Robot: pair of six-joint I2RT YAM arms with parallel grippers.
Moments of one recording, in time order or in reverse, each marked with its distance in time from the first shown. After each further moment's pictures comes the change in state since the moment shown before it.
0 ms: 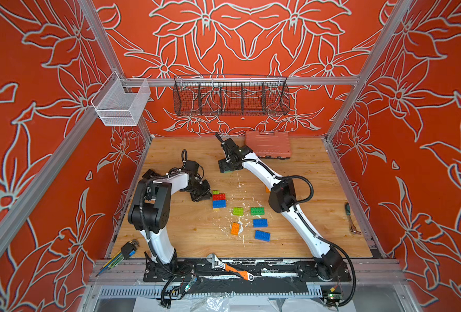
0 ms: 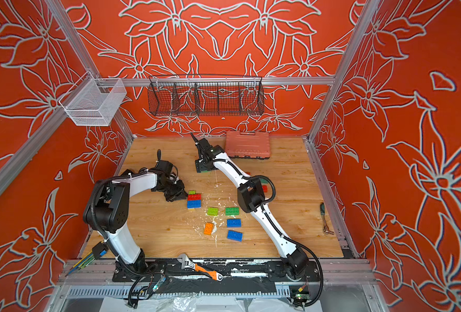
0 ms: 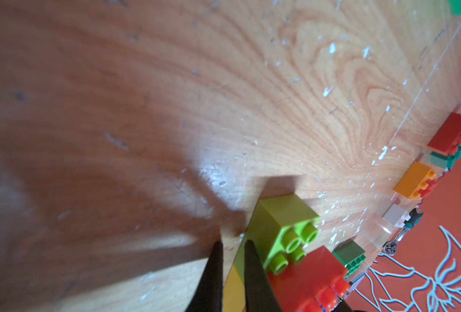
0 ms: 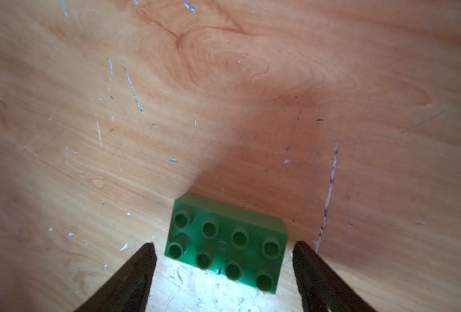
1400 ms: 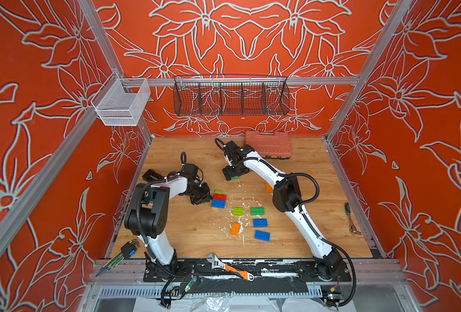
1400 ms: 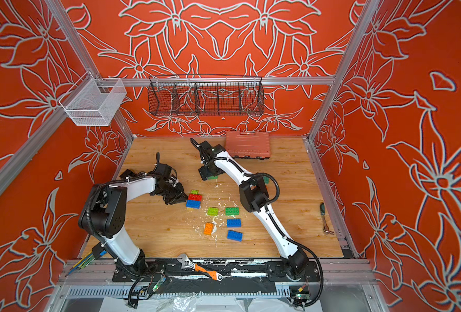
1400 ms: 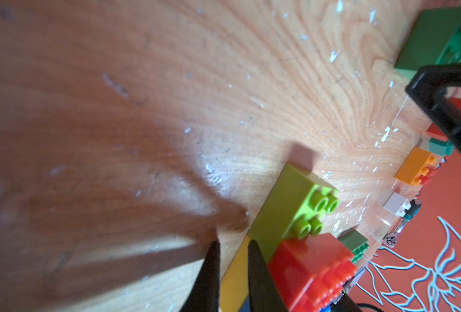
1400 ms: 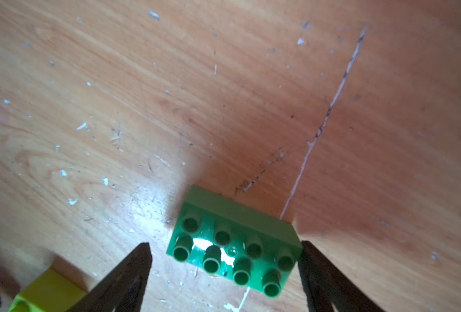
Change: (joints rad) left arm -0.010 -0.071 -0.088 0.037 -0.004 -0.001; right arm -0.002 -0.135 -0.203 -0.149 -0.038 -0.190
